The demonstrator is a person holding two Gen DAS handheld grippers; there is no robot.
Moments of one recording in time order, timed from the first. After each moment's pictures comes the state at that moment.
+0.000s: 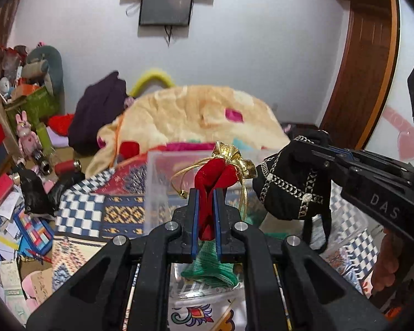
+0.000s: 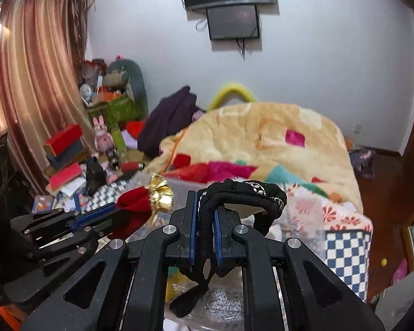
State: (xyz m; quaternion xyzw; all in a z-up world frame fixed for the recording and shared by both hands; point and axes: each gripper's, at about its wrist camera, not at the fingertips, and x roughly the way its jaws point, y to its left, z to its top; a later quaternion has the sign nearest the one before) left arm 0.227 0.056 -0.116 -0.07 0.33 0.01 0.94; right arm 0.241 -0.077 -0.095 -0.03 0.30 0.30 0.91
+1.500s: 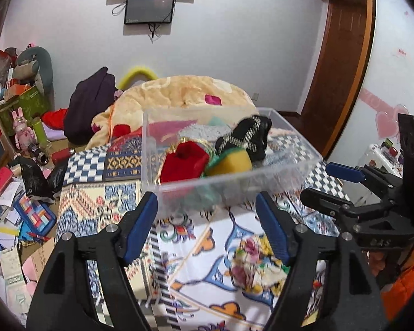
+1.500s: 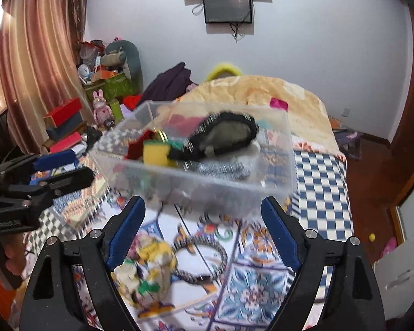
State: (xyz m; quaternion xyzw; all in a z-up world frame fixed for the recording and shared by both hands) left arm 0.124 0.038 -0.119 -0.06 0.33 -0.04 0.94; right arm 0.161 -0.139 -0.128 -0.05 0.33 0.28 0.90
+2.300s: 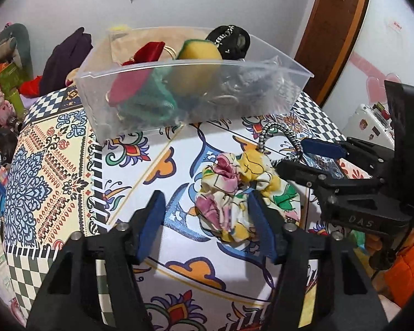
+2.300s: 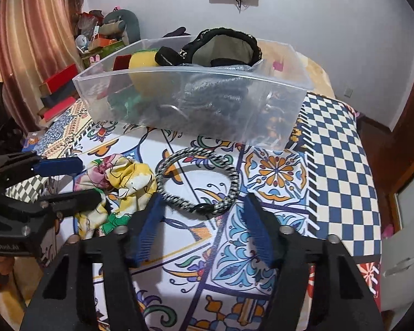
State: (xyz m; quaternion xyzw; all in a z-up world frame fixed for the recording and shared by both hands) left arm 0.117 0.002 -0.197 -0.05 0.42 -0.08 0.90; right arm 0.153 -0.138 -0.189 -0.10 0.38 0.28 0.88
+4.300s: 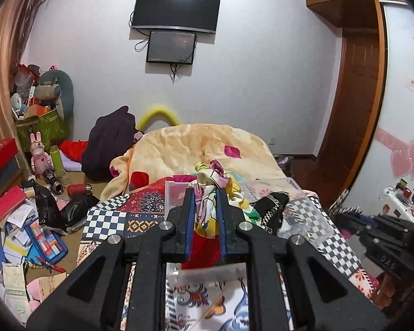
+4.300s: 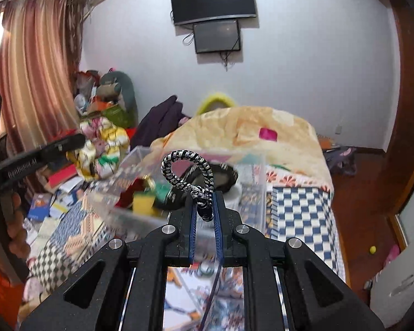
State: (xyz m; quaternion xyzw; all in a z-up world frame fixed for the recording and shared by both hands) left arm 0.158 0.053 -0.065 -0.07 0.23 0.03 0.97; right arm 0.179 -0.153 -0.088 -0.02 0.26 0.27 0.93
